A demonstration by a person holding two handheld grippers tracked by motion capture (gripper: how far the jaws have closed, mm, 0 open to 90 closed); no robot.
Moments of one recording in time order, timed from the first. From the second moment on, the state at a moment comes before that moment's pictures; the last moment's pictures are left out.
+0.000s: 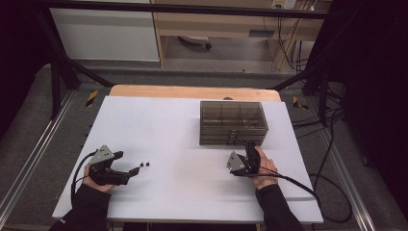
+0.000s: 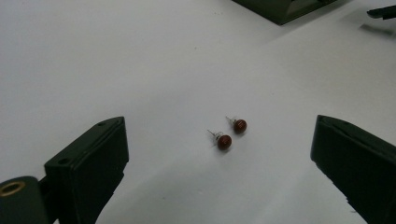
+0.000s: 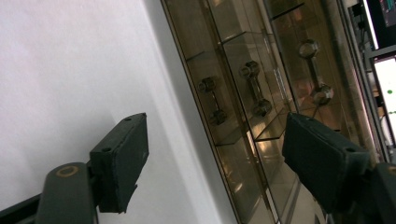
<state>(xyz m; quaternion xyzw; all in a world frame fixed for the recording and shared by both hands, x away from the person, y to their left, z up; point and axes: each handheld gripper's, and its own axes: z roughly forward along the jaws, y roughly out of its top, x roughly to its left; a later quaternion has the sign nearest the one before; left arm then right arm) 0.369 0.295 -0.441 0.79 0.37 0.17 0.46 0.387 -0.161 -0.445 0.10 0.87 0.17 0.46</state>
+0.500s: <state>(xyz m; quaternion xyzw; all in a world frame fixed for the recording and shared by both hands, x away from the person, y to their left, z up) 0.368 0.295 -0.439 0.79 0.37 0.17 0.46 0.387 -0.158 -0.455 0.07 0.86 0.14 0.49</state>
